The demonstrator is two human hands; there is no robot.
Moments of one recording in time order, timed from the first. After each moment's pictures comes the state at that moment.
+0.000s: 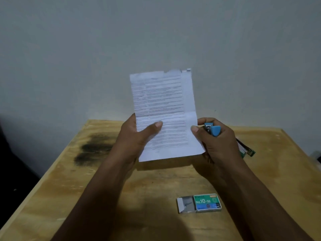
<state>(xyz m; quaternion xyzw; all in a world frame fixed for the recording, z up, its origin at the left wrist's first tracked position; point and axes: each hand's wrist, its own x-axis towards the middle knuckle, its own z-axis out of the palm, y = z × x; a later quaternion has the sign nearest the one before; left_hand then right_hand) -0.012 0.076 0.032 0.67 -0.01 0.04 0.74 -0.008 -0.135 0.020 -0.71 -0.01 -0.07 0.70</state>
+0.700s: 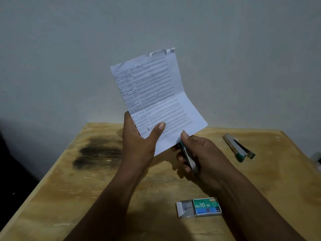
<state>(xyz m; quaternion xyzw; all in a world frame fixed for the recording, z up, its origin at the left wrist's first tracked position) -0.015 0.055 0.025 0.71 0.00 0.25 0.66 -0.021 -0.114 0.020 -0.61 -0.04 0.19 0.77</state>
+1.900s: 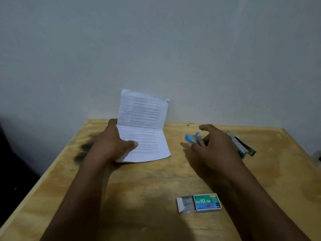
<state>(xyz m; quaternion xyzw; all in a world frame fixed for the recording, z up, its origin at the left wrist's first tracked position) 0.008 0.141 0.018 0.91 0.11 0.00 0.39 -0.006 -0.136 0.017 -0.93 0.03 -0.04 0.37</state>
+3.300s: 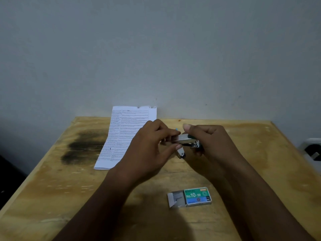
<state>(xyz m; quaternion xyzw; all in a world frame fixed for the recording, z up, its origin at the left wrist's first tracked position) -0.012 0.041 -0.003 0.89 -0.25 0.19 0.33 -0.022 -0.147 0.026 -0.75 -0.02 0.00 0.66</state>
